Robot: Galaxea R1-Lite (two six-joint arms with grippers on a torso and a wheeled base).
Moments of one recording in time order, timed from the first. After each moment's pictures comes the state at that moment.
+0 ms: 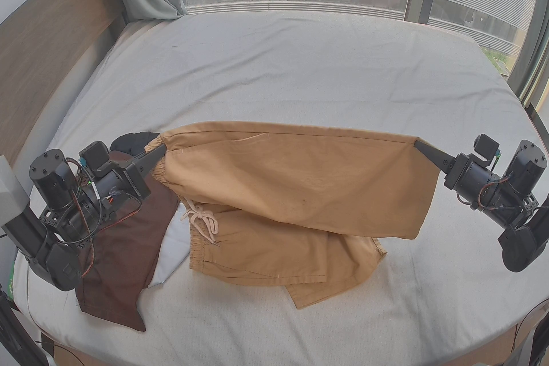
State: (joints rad) left arm -0.13 1.89 -0.45 -1.55 -0.41 -0.34; right arm 0.15 1.84 -0.44 -1.54 0.53 0.54
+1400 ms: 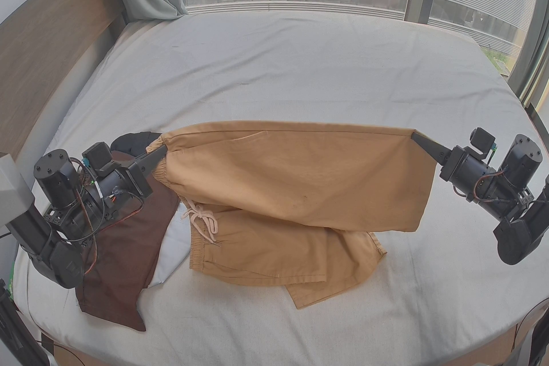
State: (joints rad) left arm -0.12 1.92 -0.47 -1.55 -0.40 -0.36; right arm 0.15 1.88 -0.50 -1.54 0.53 0.54
